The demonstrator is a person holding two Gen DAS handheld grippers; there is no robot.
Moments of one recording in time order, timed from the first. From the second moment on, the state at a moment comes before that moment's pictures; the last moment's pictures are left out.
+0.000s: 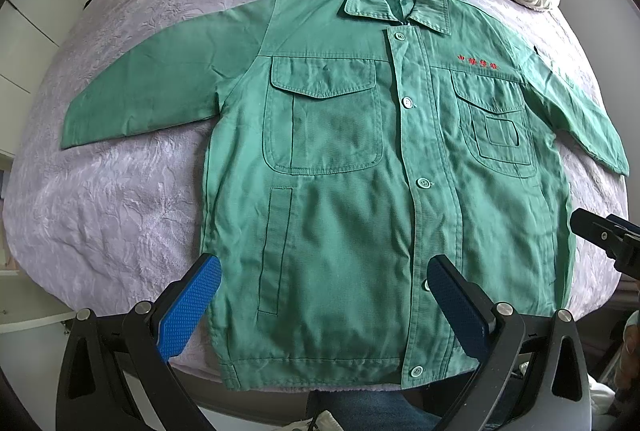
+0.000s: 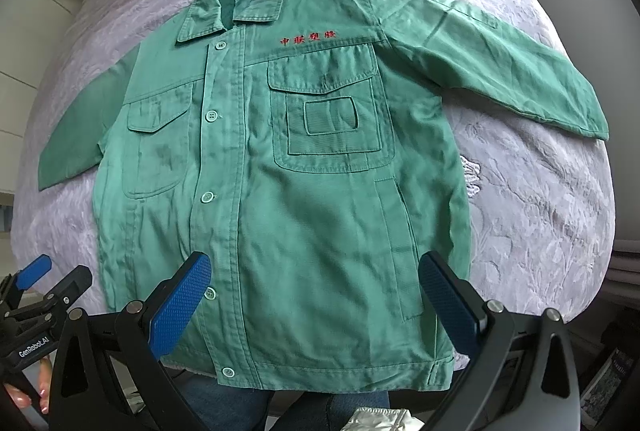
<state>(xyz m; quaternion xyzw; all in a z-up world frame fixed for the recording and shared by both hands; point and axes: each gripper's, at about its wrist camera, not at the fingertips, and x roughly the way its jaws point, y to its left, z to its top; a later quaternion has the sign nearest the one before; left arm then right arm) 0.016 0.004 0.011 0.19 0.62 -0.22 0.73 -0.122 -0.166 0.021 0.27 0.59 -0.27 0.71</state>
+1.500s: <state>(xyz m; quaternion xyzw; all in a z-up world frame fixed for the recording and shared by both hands) 0.017 0.004 0.011 0.19 0.62 -0.22 0.73 -0.121 -0.166 0.018 0.28 0.59 -0.27 0.71</state>
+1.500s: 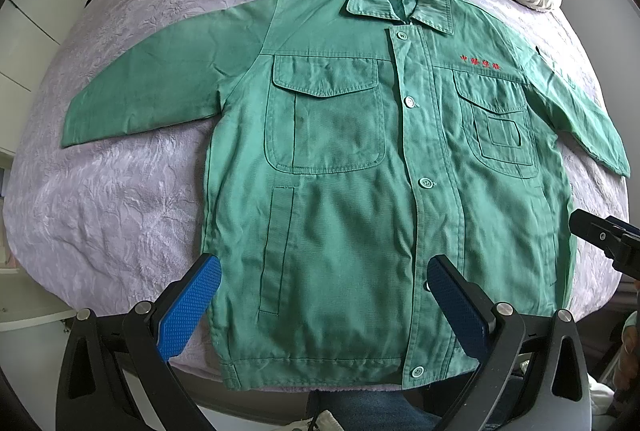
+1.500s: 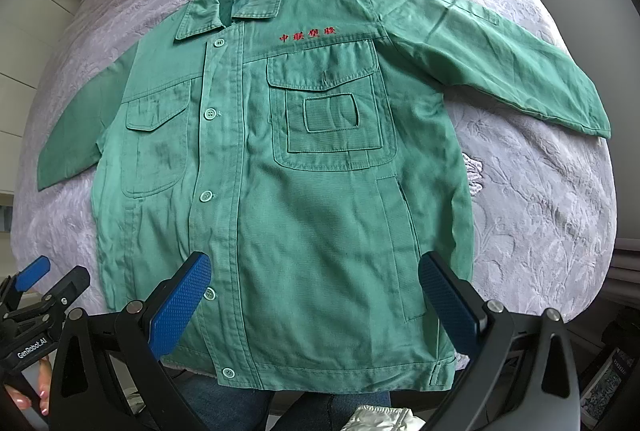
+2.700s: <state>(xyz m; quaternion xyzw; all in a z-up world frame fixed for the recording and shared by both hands) 0.146 0.107 -0.022 0.03 0.60 -0.20 0.78 -0.054 -0.126 -0.010 0.36 0.56 -0.16 0.72</state>
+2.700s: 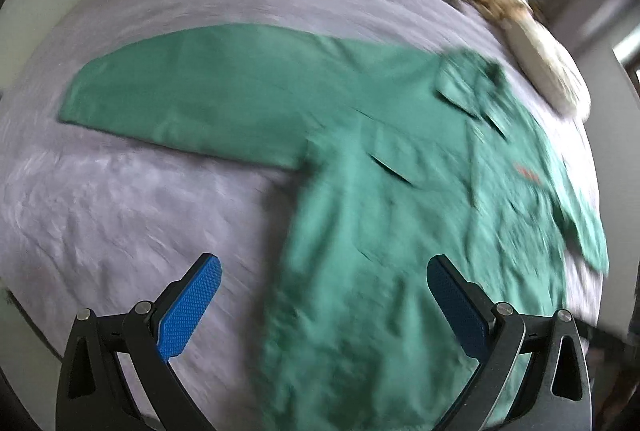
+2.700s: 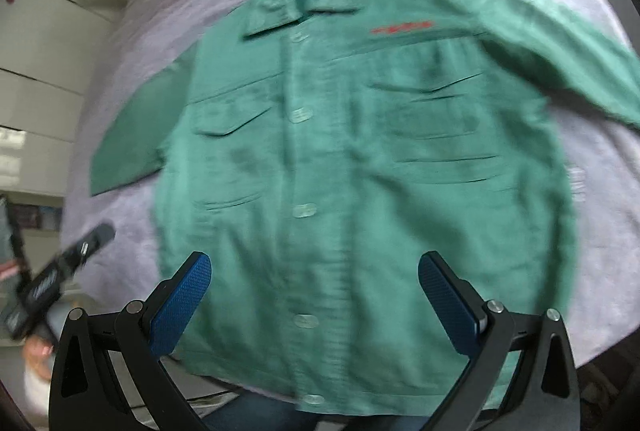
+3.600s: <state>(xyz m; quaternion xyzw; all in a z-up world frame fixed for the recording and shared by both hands) 0.372 0.272 -0.148 -0.18 0.53 -0.04 0.83 0.042 -0.060 -0.092 0.37 0.59 -0.02 0.71</state>
